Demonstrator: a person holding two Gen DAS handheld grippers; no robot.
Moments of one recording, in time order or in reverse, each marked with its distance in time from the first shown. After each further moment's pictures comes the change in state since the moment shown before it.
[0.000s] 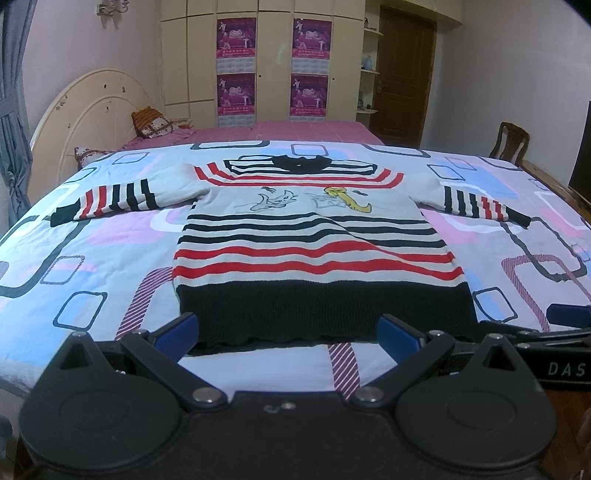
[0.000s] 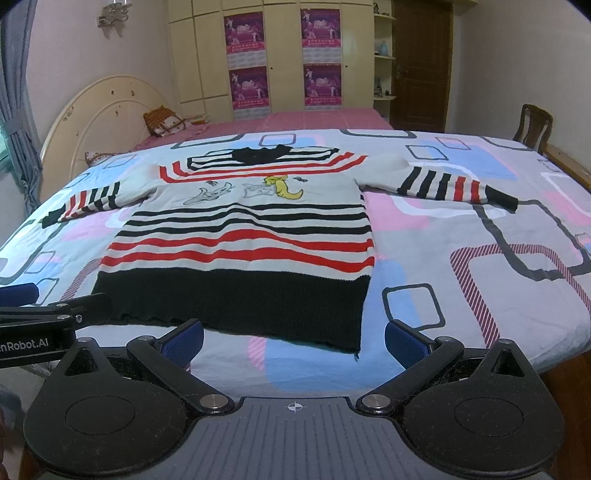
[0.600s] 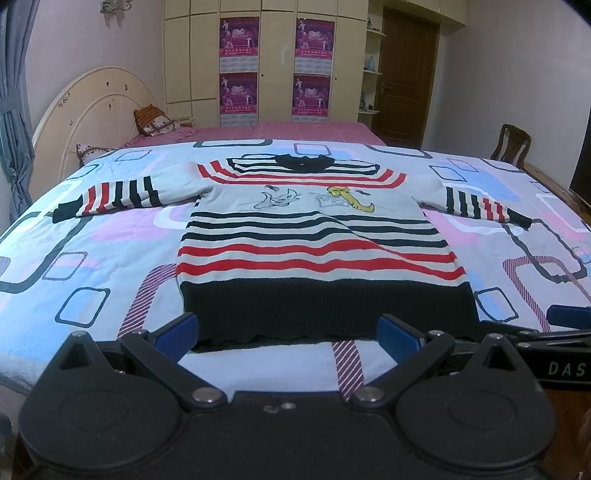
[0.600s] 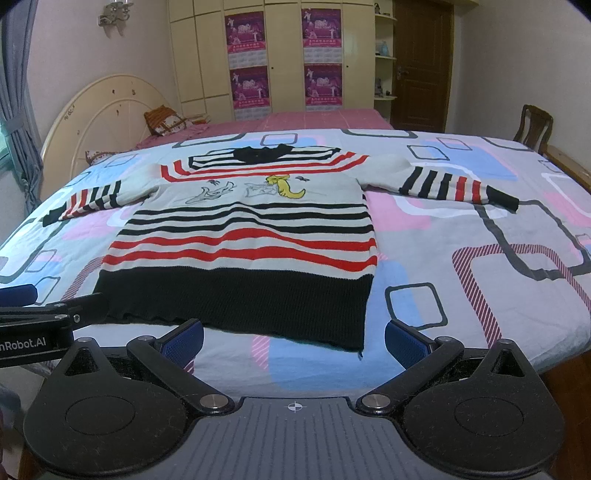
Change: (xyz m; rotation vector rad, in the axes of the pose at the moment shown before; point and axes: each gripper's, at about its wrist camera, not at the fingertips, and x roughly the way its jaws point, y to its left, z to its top) left arm -0.002 0.002 -0.002 -0.006 0.002 0.002; right arm 0.000 0.002 0.000 -0.002 0.002 0.000
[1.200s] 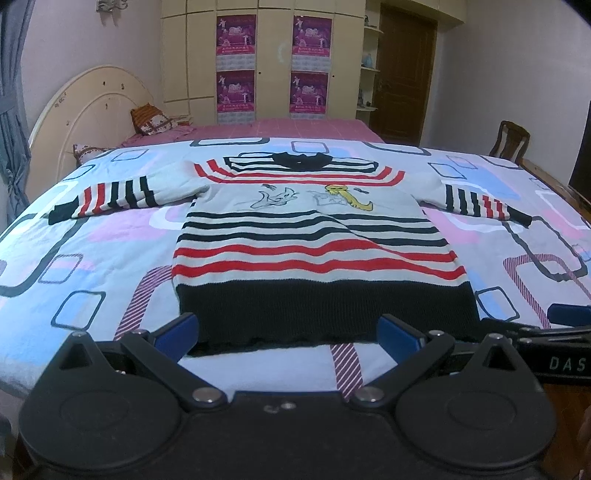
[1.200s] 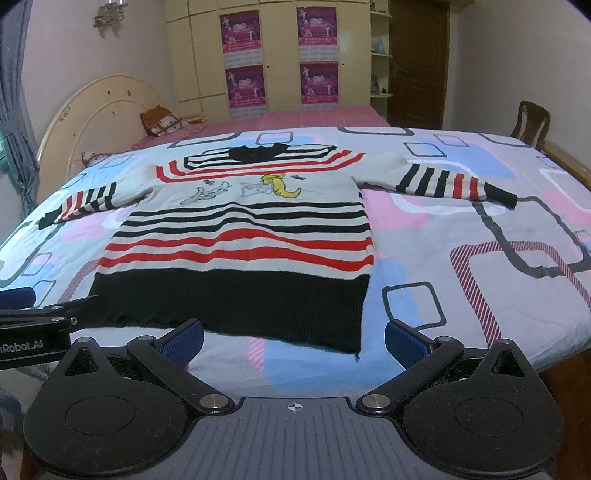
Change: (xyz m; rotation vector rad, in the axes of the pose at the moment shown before) left arm 0.007 -0.004 0.003 0.013 0.007 -0.005; right arm 0.005 -0.003 0.002 0.014 0.004 -0.009
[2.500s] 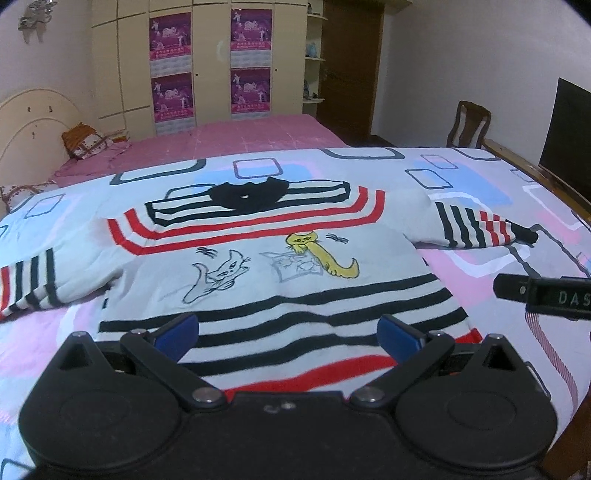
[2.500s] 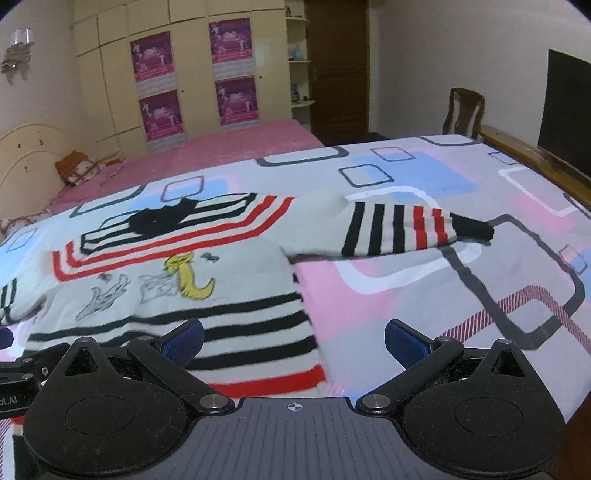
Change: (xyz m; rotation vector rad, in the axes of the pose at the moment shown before) left arm 0.156 -0.015 0.125 0.123 0.021 -0.156; right arm 0.119 -0.056 0.128 0.185 -0.052 -0.204
